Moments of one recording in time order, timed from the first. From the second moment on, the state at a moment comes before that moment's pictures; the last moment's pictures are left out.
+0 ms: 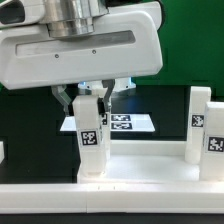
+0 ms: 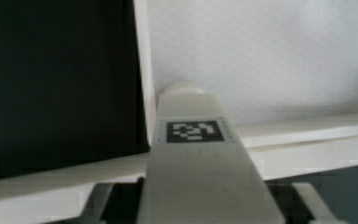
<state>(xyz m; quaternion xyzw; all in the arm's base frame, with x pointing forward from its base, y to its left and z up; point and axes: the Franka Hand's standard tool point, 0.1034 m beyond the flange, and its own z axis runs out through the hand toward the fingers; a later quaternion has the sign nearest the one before) 0.626 -0.069 0.115 -0.99 0.11 0.02 0.07</state>
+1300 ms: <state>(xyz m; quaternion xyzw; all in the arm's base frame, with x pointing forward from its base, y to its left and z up) 0.630 -0.054 0.113 -0.82 0.57 0.05 0.06</state>
